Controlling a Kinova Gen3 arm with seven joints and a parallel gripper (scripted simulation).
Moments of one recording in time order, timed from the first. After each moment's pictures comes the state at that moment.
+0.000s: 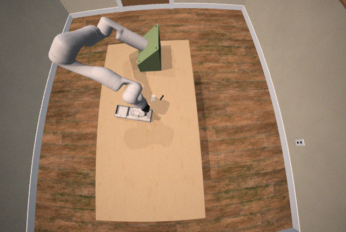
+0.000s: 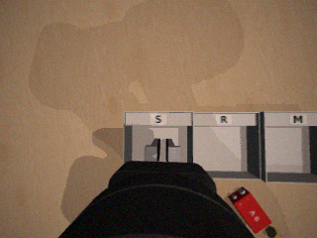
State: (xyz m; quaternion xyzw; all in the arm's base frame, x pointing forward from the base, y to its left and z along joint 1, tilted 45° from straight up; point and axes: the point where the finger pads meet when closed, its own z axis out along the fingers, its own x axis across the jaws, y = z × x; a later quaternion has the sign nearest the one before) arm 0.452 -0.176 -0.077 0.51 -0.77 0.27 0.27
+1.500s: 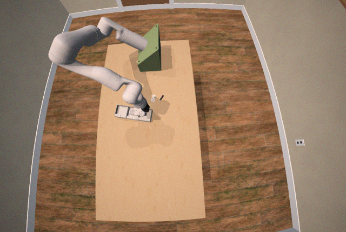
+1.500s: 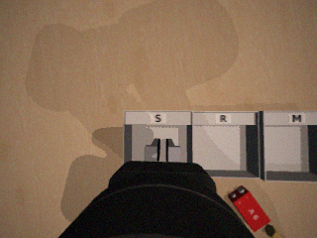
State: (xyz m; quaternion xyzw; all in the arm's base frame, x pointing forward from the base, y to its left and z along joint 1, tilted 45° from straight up) arm 0.450 -0.175 -0.076 0.51 -0.77 0.27 0.27
